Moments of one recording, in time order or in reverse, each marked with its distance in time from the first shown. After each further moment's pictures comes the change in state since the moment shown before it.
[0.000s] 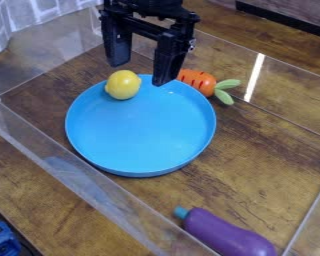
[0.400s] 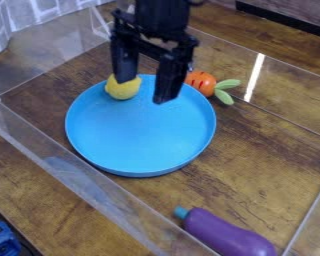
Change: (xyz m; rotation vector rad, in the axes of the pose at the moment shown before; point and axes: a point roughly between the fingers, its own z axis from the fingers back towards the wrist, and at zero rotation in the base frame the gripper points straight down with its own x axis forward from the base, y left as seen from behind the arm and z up) arm 0.017 -0.002 -0.031 -0.001 0.062 -0.157
